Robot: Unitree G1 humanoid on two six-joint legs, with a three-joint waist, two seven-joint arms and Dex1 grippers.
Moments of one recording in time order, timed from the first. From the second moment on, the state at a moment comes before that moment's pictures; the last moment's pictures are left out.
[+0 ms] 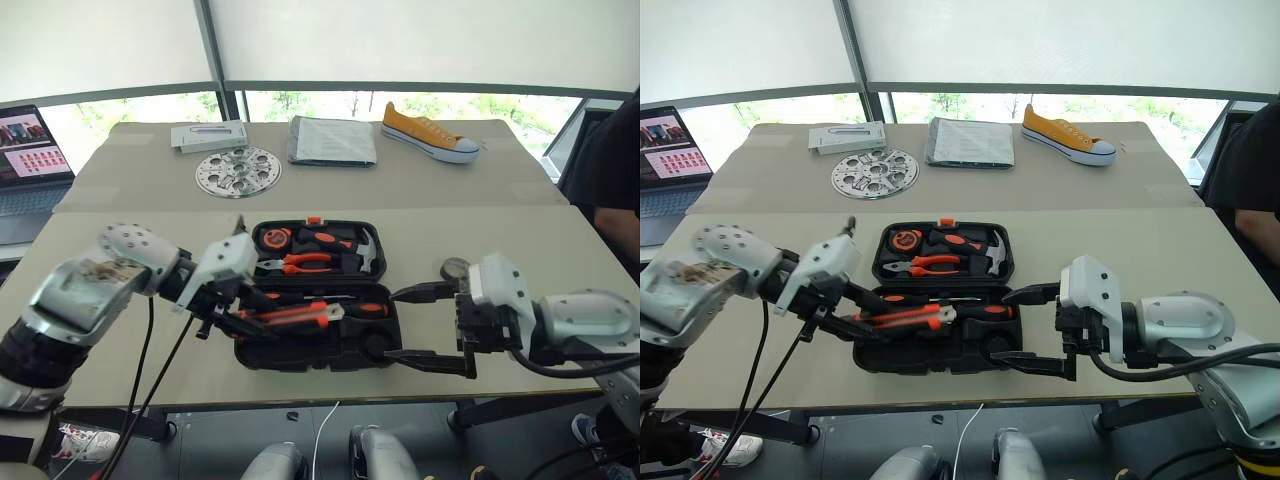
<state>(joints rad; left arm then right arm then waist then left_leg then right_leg) -0.66 1.02 -0.35 -0.30 -0.46 0.71 -1.48 -0.15 -0.94 -0.15 -0.70 0.73 0.68 0.97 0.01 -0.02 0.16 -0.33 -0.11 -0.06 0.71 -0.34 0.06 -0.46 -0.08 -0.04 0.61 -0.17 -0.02</state>
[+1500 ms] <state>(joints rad) -0.65 1.04 -0.39 -0.11 -0.31 0.44 -1.61 -0.05 -0.92 -0.18 -0.77 0.75 0.68 0.84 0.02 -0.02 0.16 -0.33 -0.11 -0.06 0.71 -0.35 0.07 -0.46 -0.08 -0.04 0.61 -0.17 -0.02</state>
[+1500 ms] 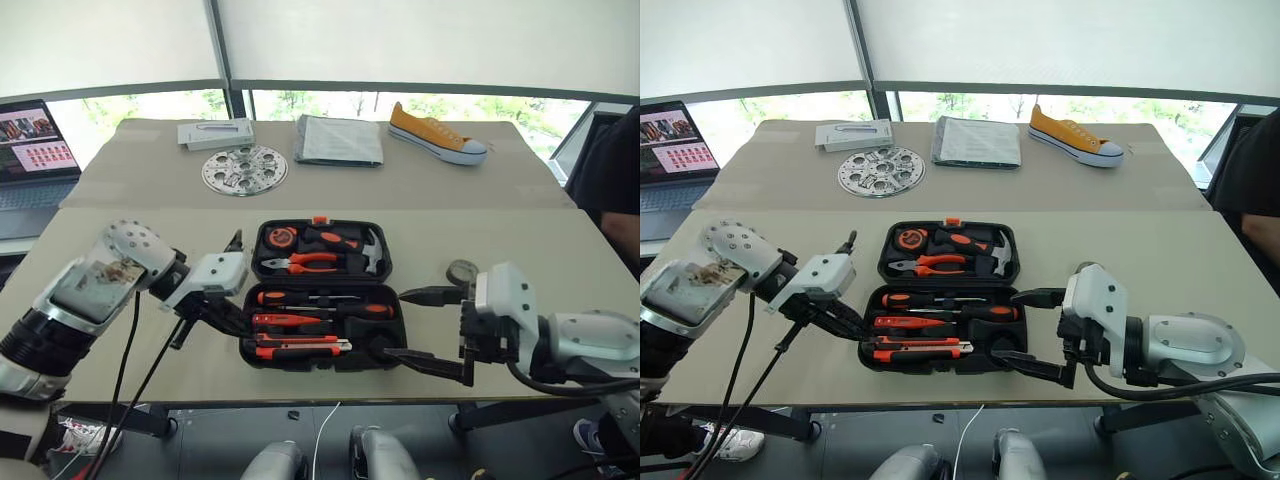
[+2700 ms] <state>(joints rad) -0.76 0.79 -0.54 -0.01 -0.14 0.25 -1.61 -0.06 -0.92 -0.17 -0.76 0.75 0.68 0.84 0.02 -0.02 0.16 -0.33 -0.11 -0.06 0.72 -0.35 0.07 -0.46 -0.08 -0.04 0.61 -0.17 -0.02</state>
